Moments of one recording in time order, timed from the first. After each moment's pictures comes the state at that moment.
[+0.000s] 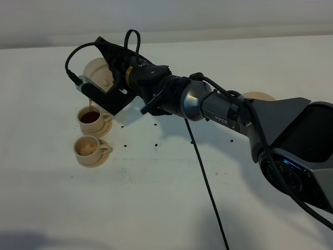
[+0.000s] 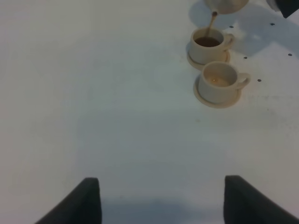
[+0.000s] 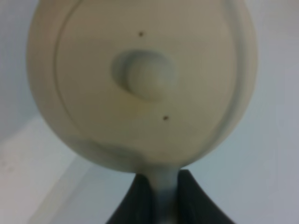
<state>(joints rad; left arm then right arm) -0.04 0.00 -0.51 0.02 1.07 -0.02 0.80 2.43 -1.94 -1.47 0.27 -0.46</state>
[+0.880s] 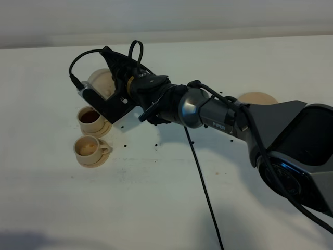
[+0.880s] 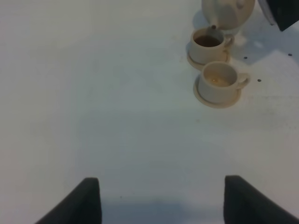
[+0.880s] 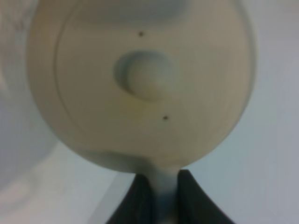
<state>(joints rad) -0.04 0.00 -0.51 0.02 1.07 -0.02 0.82 2.43 -1.89 -1.41 0.30 -0.40</state>
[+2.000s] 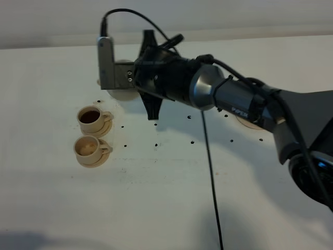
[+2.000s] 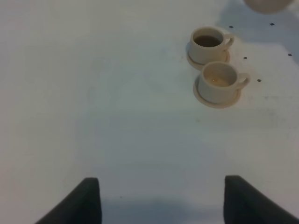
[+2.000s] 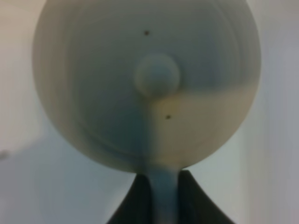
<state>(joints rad) -0.04 0.00 -0.51 0.02 1.07 -0.02 0.83 2.26 -1.89 -0.59 0.75 -0.41</state>
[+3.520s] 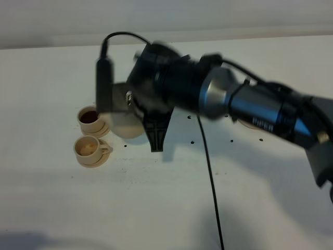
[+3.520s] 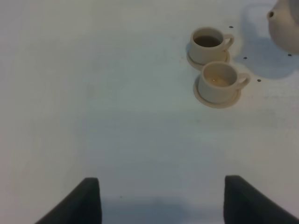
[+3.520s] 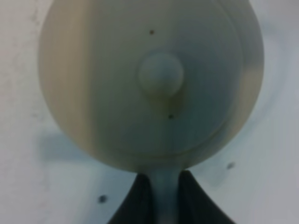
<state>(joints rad) -0.04 0.00 -0.51 0.02 1.07 -0.02 0.93 2.11 -1.74 -0.42 0.91 -0.52</state>
